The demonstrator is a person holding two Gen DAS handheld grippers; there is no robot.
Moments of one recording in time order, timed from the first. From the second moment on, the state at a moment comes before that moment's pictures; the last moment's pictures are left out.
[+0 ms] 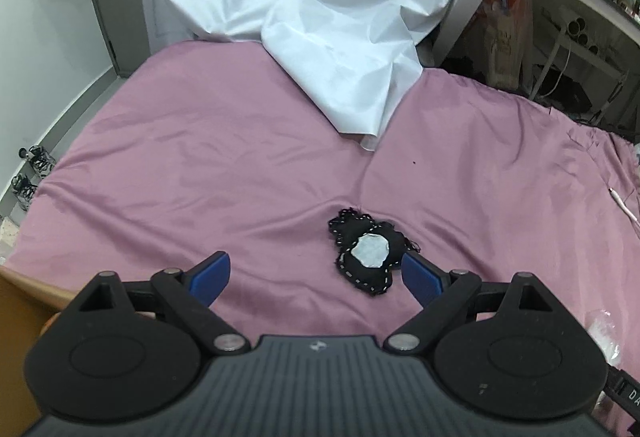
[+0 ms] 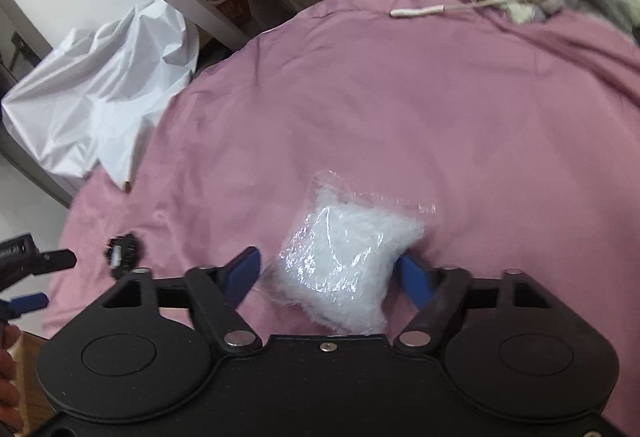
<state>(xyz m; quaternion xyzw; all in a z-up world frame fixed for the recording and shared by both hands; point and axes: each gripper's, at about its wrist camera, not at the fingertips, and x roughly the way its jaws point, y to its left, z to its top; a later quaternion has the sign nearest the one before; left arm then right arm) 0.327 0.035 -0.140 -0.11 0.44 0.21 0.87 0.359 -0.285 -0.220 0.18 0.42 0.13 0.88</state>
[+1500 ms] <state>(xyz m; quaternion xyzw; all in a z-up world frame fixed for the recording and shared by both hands) 0.293 0.025 -0.116 -0.15 0.42 0.13 0.88 0.331 -0.257 -0.186 0.08 0.36 0.15 0.92</state>
